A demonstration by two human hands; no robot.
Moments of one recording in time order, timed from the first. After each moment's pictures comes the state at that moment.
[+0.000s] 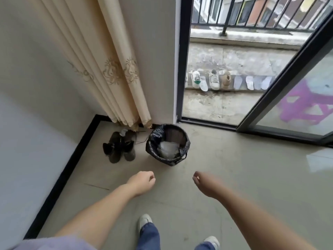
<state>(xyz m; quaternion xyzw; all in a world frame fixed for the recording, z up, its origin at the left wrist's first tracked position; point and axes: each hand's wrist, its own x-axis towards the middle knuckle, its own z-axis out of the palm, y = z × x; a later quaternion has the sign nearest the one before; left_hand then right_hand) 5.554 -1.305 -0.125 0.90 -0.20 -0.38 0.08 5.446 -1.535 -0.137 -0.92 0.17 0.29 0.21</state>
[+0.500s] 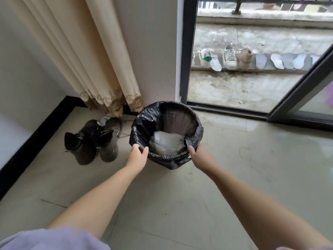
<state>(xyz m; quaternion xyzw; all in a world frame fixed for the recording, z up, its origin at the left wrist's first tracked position) 5.692 -1.374 -0.509 0.91 0.06 -0.23 0.32 5.605 -1.582 -0.507 -0.87 0.31 0.13 0.35</state>
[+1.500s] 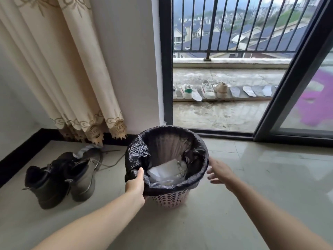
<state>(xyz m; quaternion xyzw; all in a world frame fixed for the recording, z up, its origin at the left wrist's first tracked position) 5.682 -1.435 -0.576 0.64 0.30 -0.23 0.67 5.586 -1.670 -0.563 -0.73 0.38 0.00 0.56</state>
